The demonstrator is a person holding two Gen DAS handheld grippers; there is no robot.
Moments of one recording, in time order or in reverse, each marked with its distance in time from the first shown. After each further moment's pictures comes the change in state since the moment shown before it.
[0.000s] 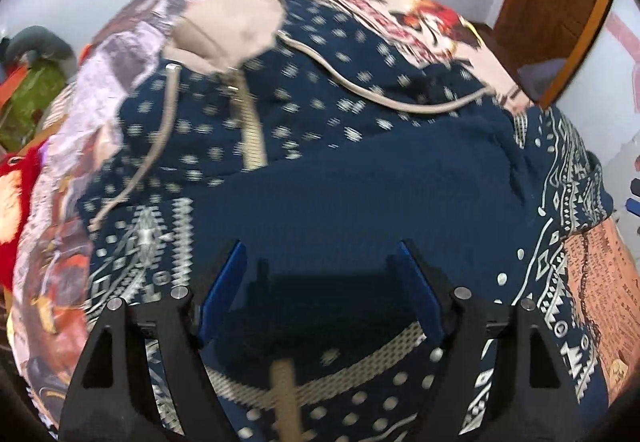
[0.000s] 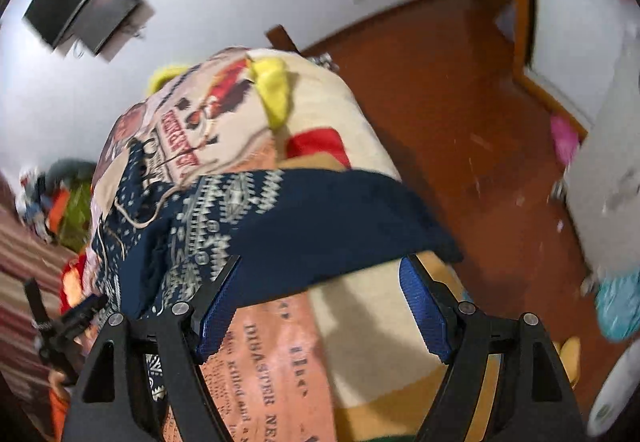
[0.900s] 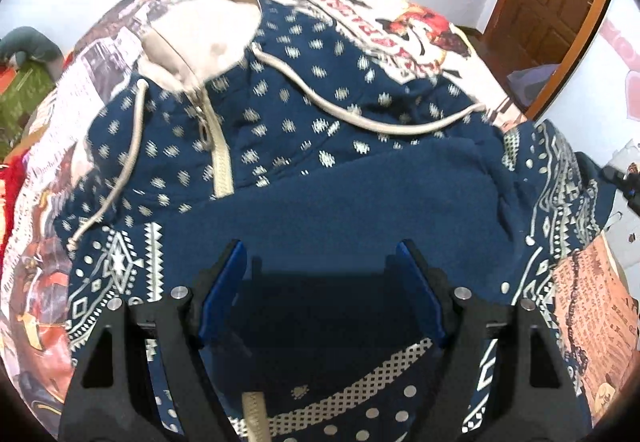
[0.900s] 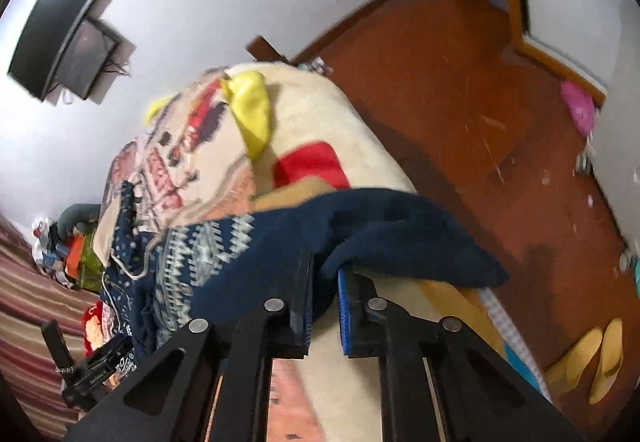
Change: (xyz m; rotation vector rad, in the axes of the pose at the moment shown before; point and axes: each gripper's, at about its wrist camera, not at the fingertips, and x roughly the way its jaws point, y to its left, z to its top) left arm 0.001 -0.007 0.018 -0.005 -0.033 -0.037; right arm 0.037 0.002 0.029 0.070 -0.100 0.063
